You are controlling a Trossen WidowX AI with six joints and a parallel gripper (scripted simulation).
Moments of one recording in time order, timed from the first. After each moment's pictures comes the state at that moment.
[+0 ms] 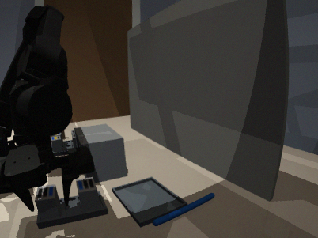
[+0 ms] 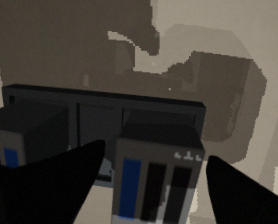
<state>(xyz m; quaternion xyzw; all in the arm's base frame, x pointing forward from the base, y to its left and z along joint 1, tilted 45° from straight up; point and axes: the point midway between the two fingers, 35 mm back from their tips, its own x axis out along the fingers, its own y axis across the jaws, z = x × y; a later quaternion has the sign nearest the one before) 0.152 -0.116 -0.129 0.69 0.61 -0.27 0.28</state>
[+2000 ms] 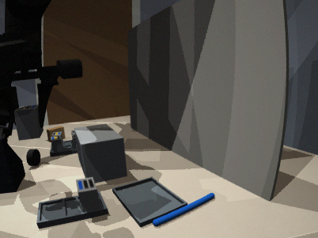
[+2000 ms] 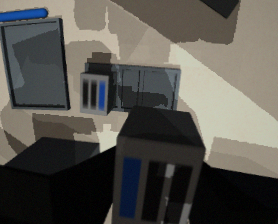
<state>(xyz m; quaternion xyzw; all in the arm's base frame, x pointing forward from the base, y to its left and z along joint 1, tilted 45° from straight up) 0.133 -0.212 -0.020 0.69 0.61 -0.27 0.28</state>
